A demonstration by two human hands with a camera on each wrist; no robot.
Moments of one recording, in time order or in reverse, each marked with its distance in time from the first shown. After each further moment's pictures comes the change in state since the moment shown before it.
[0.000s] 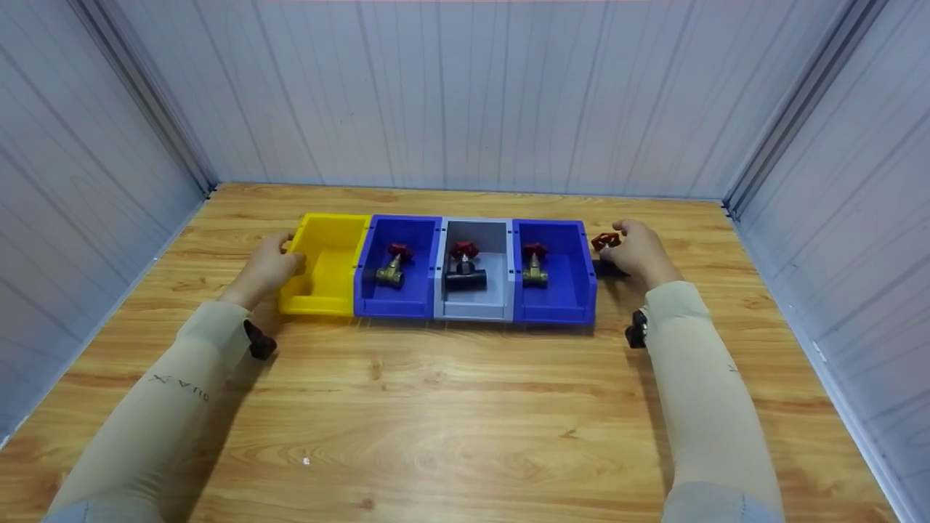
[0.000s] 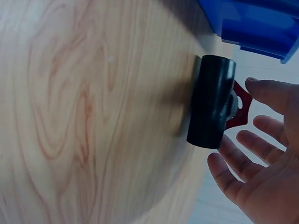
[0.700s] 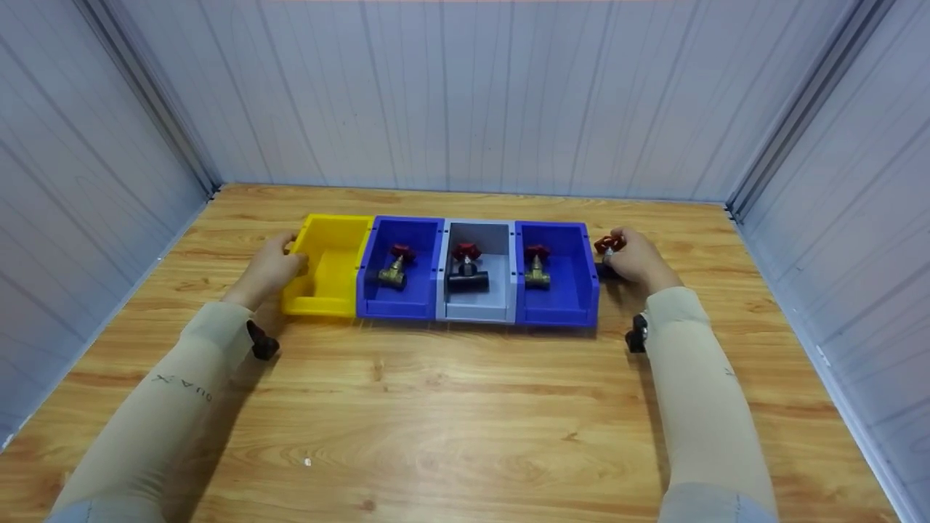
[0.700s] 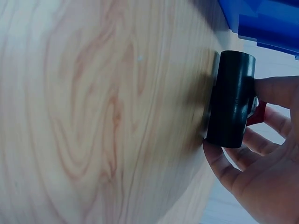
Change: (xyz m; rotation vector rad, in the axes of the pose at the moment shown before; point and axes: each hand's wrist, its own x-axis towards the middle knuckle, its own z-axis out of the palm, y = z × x) left_hand 0.000 0.002 0.001 -0.015 0.008 -0.003; right_hand 0.003 0.008 0.010 0.071 -0.038 -0.040
